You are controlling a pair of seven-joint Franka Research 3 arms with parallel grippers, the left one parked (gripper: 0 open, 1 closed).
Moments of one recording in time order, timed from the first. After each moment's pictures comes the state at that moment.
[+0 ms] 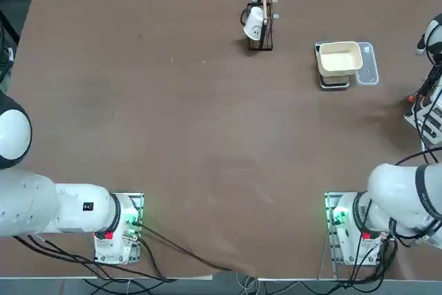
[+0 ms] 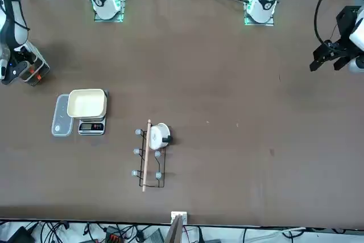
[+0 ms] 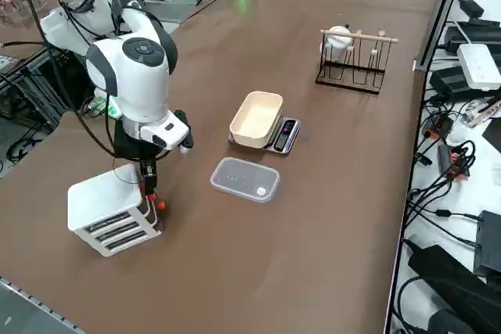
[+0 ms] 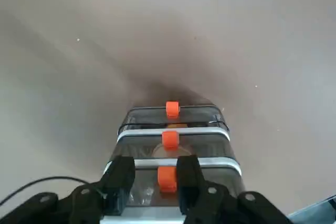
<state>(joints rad) -0.55 0.19 -0.03 -2.17 -0.41 2.21 -1.06</state>
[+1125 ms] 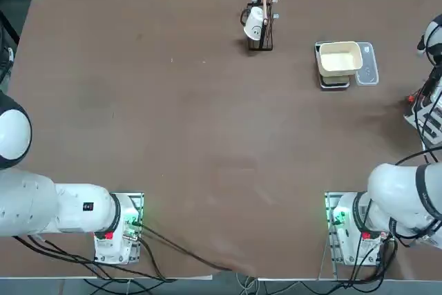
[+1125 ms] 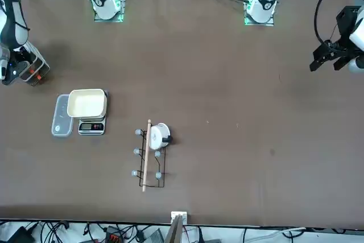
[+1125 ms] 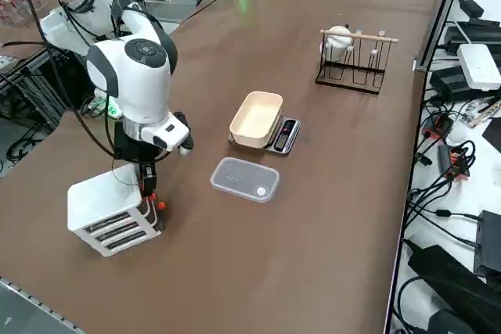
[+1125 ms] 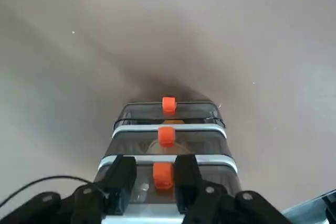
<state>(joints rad) -0.55 0.19 -0.03 -2.16 -0.44 2.21 -1.06</state>
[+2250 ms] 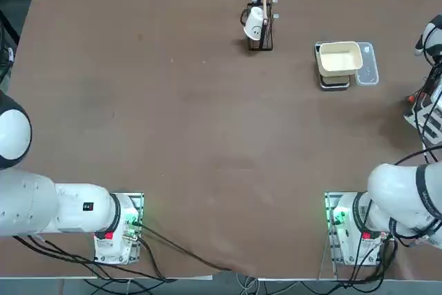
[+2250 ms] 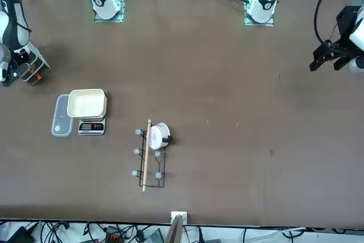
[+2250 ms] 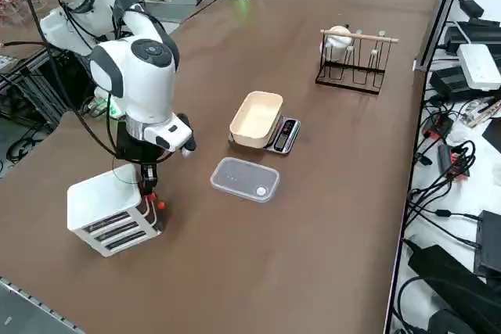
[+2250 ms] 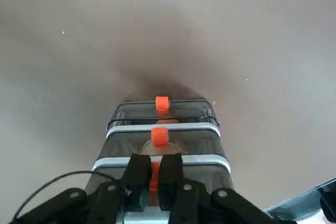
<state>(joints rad) -0.55 0.20 -0.02 -2.16 -0.48 2.21 -1.00</state>
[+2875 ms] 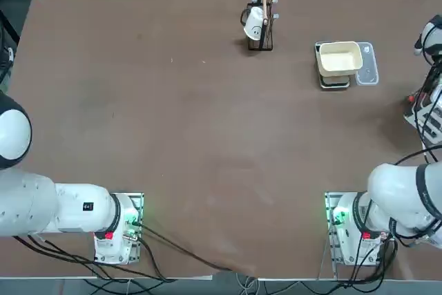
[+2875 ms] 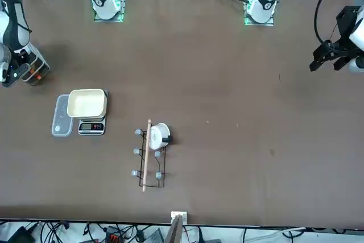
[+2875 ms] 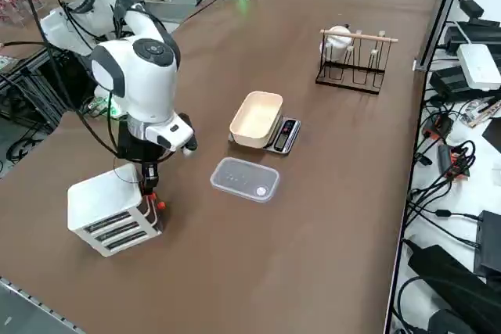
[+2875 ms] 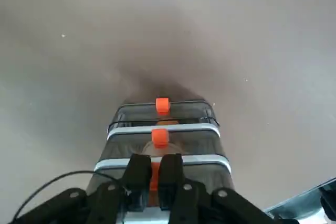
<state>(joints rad) -0.54 0.21 -0.02 -2.15 -0.48 2.21 -0.97</state>
